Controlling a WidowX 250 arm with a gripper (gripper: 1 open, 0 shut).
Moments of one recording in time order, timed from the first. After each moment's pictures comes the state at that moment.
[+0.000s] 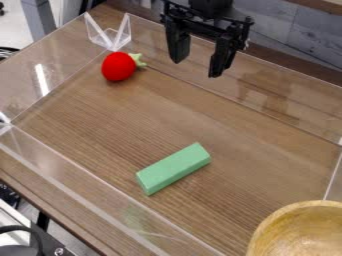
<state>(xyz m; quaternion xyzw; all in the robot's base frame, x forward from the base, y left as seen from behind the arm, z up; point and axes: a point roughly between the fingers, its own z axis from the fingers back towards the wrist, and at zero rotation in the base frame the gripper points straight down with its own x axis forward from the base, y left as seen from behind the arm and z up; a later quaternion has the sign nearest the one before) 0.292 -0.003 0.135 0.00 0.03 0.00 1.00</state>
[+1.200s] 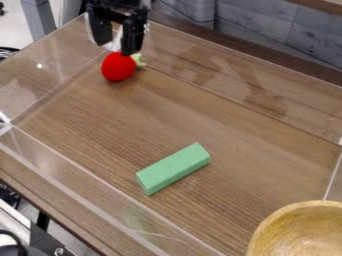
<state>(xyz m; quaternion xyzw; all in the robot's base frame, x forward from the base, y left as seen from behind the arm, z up) 0.310 0.134 0.099 0.00 0.06 -0.02 1.00</state>
